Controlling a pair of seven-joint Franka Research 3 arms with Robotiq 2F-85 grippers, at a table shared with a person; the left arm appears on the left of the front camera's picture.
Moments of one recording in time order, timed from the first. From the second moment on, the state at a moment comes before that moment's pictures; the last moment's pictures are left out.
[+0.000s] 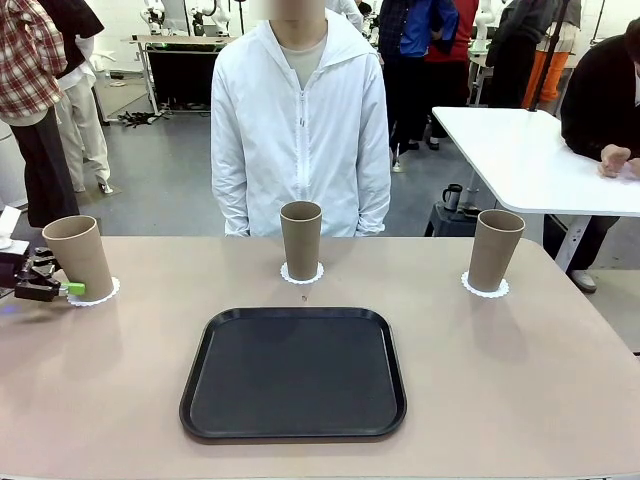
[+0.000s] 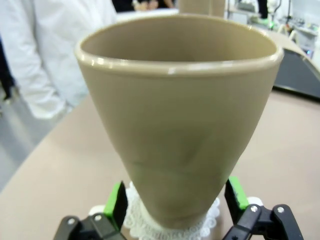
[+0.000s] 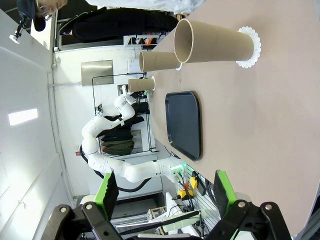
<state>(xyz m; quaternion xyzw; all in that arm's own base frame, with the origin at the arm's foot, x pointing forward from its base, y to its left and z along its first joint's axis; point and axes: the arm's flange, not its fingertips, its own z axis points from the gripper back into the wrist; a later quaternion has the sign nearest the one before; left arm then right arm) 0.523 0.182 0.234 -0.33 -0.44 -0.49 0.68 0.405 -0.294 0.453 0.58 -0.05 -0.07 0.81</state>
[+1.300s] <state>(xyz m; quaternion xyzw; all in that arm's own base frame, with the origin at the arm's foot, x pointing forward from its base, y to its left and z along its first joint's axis) 0.463 0.265 0.434 -0.22 -0.34 -0.46 0.79 0.406 -0.294 0.453 0.58 -0.05 -0.07 0.81</state>
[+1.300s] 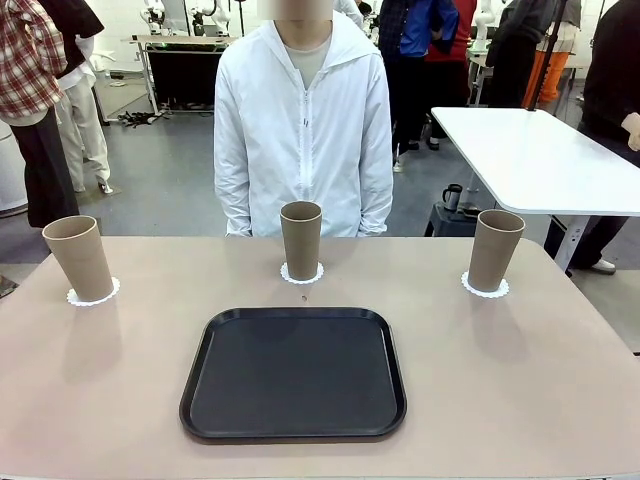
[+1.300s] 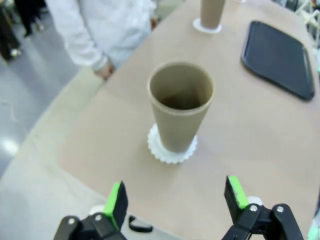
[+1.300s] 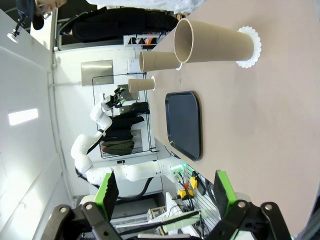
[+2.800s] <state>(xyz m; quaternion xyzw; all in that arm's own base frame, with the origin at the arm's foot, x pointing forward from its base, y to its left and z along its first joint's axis) 0.456 0.088 0.529 -0.06 -0.16 -0.48 0.86 0.406 -0.294 0.453 0.58 -0.05 -0.07 0.81</state>
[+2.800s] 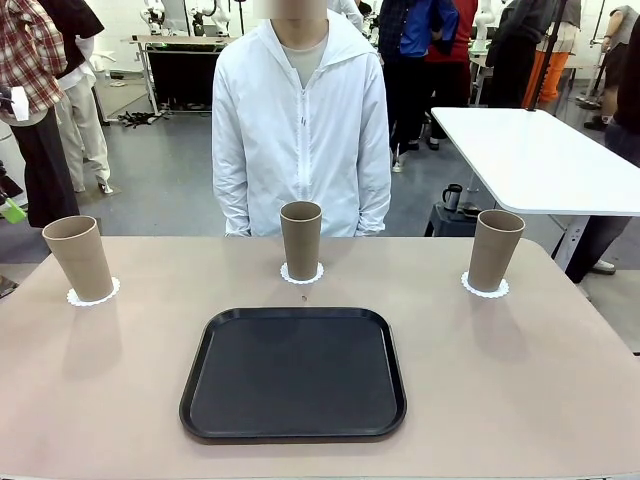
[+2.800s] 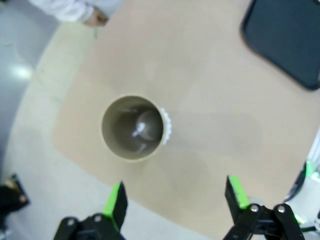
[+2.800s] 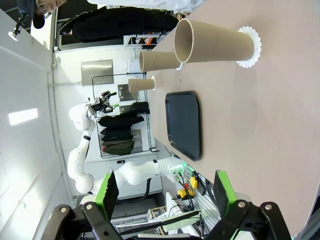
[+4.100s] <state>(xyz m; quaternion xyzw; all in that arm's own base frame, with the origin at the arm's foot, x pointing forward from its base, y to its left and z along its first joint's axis) 0.417 0.072 0.512 -0.16 -0.07 -0.38 0.91 0.406 -0.293 0.453 0.58 -0.05 -0.07 0.81</state>
